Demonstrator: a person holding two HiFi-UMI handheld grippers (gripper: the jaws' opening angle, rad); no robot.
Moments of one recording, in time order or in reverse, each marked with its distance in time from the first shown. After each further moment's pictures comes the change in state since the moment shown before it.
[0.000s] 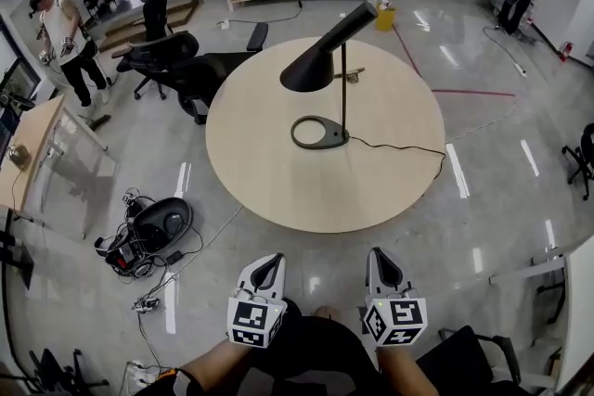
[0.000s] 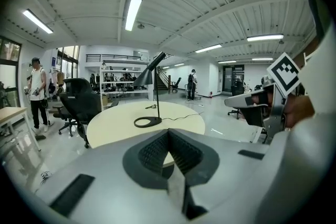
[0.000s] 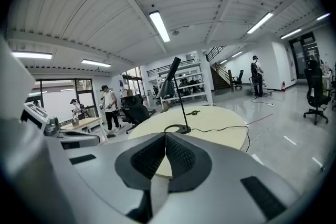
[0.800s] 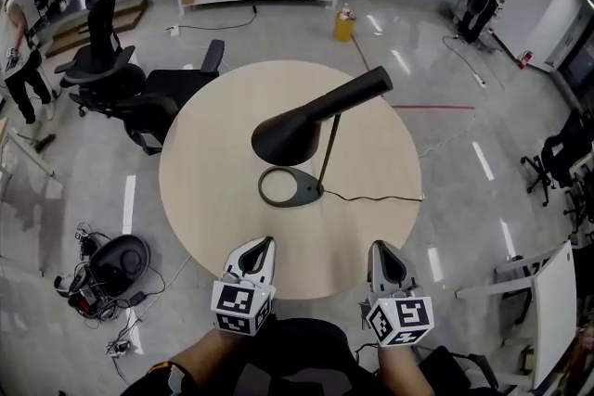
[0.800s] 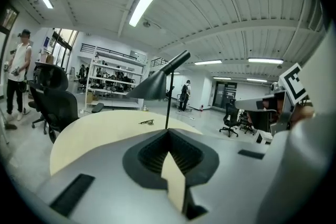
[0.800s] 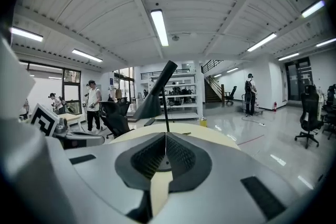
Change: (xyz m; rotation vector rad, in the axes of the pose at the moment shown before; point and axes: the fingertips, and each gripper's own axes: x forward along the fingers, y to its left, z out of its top) left arm 0.217 0.153 0.126 -0.122 -0.076 -0.168; right arm 0.204 -0.034 0.148 -0.109 -0.081 -0.142
